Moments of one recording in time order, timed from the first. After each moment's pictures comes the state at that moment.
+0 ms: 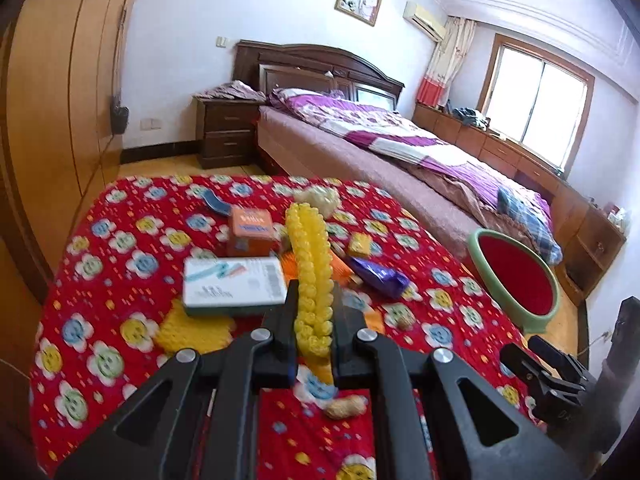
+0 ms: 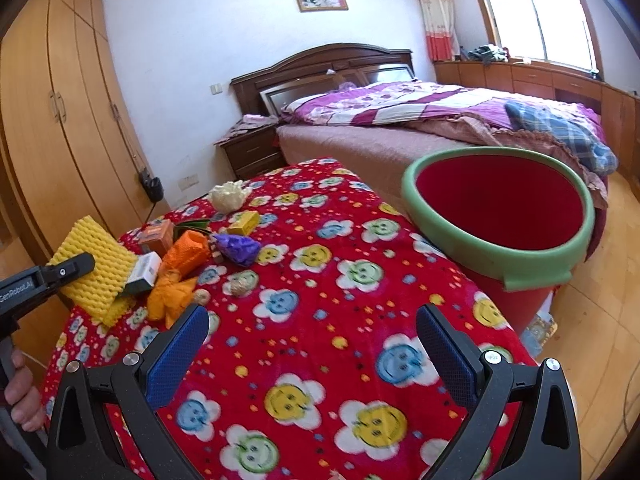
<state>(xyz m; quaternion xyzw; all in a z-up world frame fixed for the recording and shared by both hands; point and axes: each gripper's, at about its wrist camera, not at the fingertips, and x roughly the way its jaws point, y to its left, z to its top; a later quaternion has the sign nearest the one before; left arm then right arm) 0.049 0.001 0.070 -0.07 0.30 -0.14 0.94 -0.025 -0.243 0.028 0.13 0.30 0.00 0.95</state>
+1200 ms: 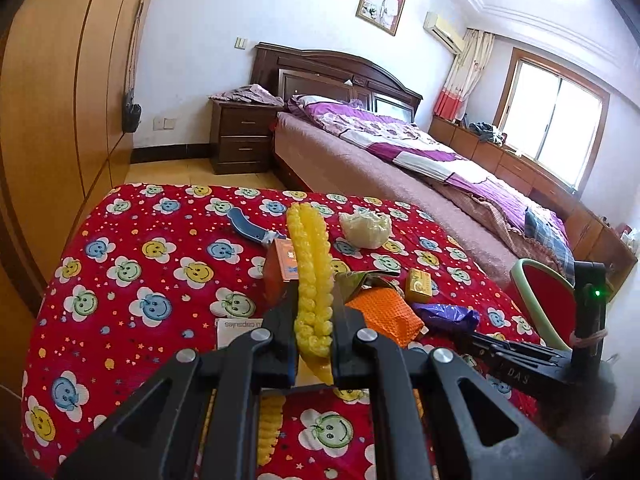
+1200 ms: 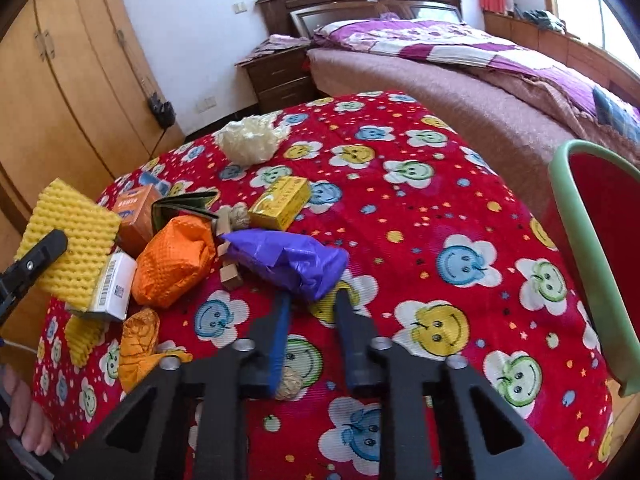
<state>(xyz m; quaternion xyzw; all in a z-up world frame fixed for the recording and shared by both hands) 0.119 0.029 0.045 -0.09 0.29 -0.12 0.95 0.120 -0.199 -0.010 0.10 0.43 0.05 0.90</state>
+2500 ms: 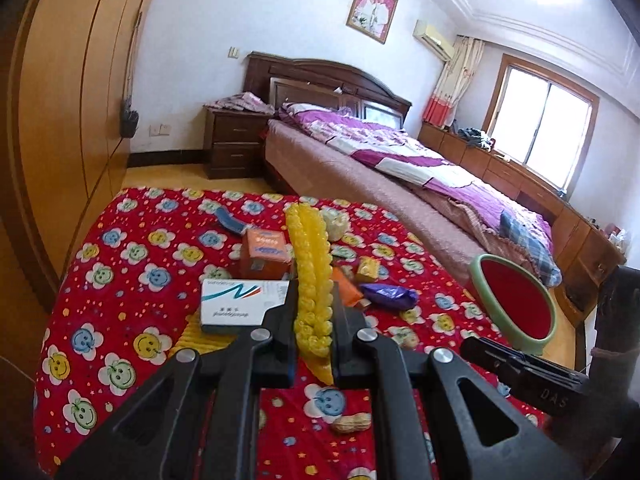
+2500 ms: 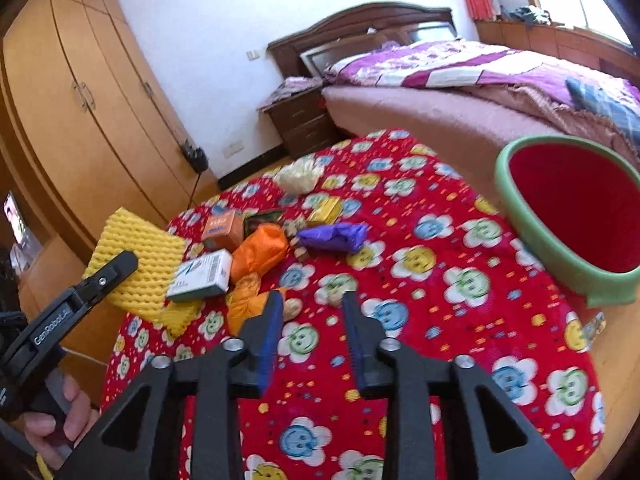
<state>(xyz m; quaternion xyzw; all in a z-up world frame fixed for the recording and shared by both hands) 0.050 0.020 0.077 -0.10 0.28 -0.13 0.95 0.022 -0.196 0.045 0.16 0.37 0.09 0.91</state>
